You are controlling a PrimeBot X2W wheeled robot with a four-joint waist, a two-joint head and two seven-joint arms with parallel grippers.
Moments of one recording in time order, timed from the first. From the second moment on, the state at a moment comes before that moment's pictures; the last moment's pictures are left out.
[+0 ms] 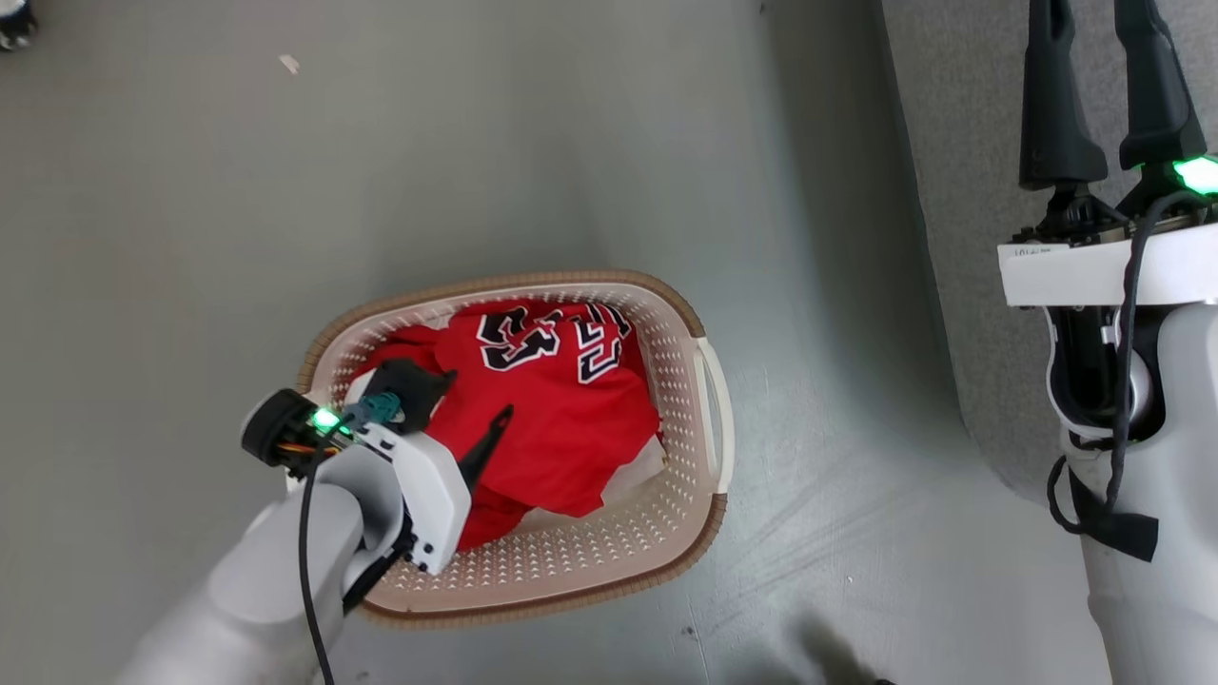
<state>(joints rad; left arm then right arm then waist) -0.71 0.18 -0.85 0.72 -0.57 -0.13 -0.08 -0.58 -0.05 -0.01 -0.02 0.35 0.12 -0.25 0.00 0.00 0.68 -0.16</state>
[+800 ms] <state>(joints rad) -0.84 0.23 -0.93 0.81 -0.58 -0.13 -0.01 -0.69 -0.05 0.03 -0.03 0.41 0.12 -0.26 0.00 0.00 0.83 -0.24</state>
